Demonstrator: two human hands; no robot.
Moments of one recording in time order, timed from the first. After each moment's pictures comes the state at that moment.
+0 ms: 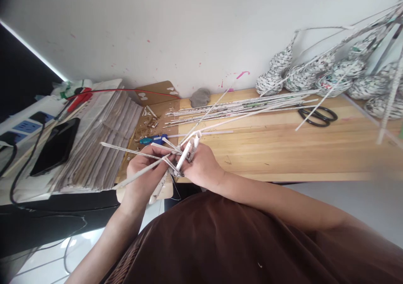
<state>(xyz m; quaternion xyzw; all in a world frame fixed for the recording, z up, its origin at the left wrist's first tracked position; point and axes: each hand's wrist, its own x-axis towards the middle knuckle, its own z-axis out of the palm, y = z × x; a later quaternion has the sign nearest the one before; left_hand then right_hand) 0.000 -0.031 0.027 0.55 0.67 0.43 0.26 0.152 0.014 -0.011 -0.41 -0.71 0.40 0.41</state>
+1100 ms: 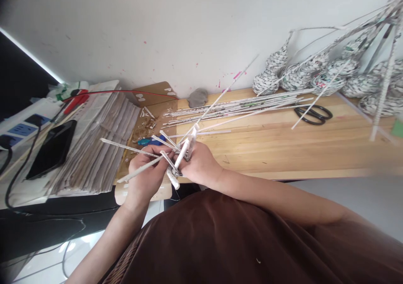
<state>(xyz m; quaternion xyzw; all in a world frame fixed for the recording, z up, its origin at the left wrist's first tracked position) 0.005 -0.023 0.018 0.53 0.64 0.49 0.27 0.150 0.018 -0.014 -0.41 -0.69 0.43 0.41</state>
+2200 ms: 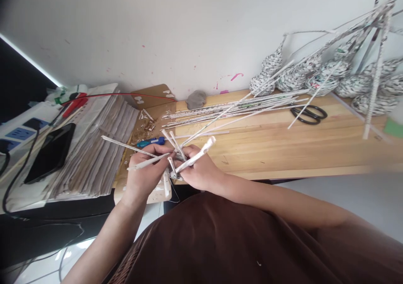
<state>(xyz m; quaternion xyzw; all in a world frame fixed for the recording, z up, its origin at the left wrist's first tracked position) -0.004 -0.014 0.020 0.57 0.63 0.44 0.30 0.161 0.005 0.008 -0.40 -0.68 0.52 0.33</state>
